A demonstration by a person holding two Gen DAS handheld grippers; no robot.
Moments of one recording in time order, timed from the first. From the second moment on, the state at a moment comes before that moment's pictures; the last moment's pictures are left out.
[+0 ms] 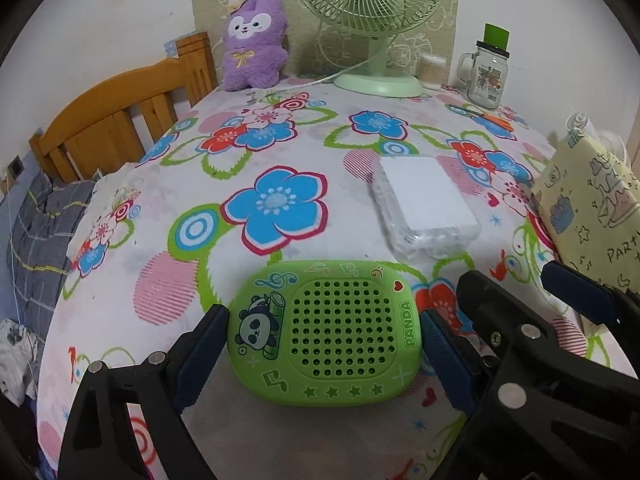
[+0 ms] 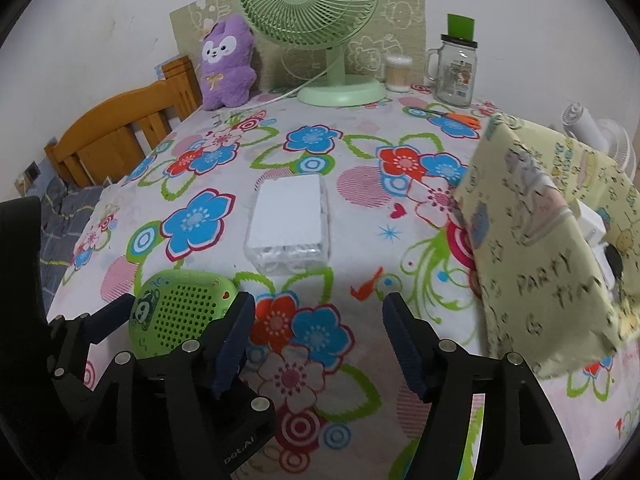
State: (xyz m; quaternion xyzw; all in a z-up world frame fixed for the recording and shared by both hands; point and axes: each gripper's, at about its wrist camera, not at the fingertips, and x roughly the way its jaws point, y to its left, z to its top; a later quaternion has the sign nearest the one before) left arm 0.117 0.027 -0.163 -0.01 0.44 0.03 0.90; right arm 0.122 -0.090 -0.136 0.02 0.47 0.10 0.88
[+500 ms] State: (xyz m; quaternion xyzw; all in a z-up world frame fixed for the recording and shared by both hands) left arm 0.143 0.043 -0.162 0.00 0.44 0.02 0.90; right arm 0.155 -0.069 -0.143 0.01 0.47 0.12 0.87
